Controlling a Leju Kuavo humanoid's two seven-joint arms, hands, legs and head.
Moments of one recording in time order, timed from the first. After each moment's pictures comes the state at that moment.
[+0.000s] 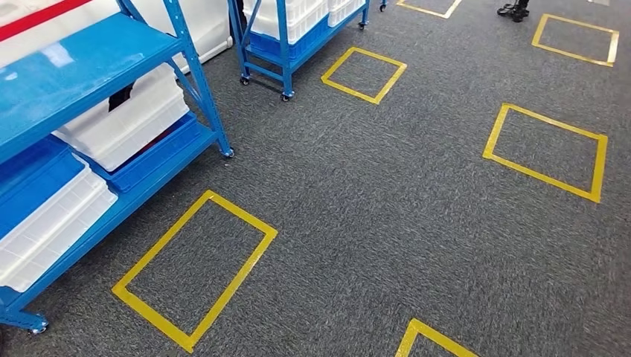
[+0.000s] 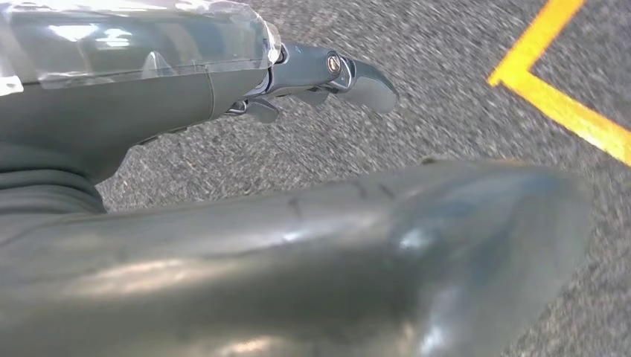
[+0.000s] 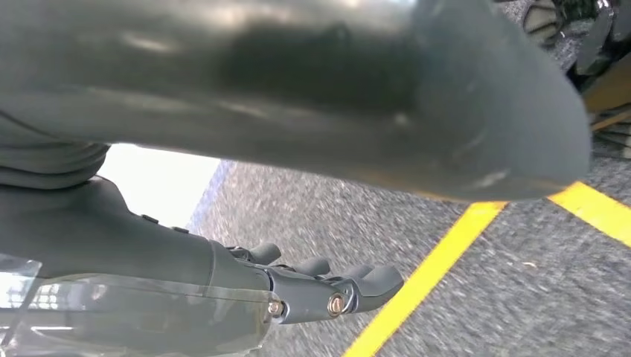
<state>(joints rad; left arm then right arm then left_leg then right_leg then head) -0.01 -0.10 0.74 -0.19 -0.48 0.18 -0.32 -0.01 0.09 -0.48 -0.19 0.67 -0.08 0.07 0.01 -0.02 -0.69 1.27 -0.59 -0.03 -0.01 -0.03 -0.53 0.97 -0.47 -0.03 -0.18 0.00</state>
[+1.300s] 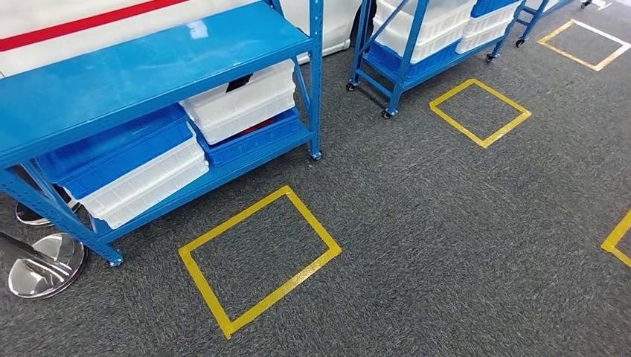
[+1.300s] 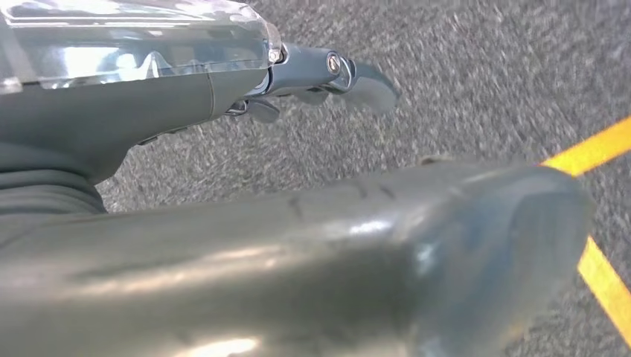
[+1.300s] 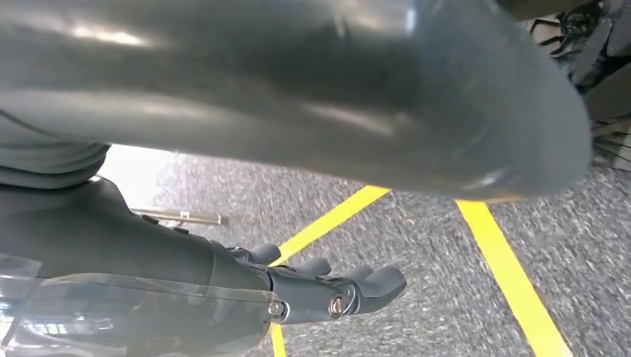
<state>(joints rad) -0.01 -0.10 0.75 -0.18 -0.48 0.20 -0.31 -0.03 0.09 -0.48 -0.18 0.68 -0.09 0.10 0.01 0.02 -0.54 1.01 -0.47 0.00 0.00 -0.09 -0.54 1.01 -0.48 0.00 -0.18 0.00</state>
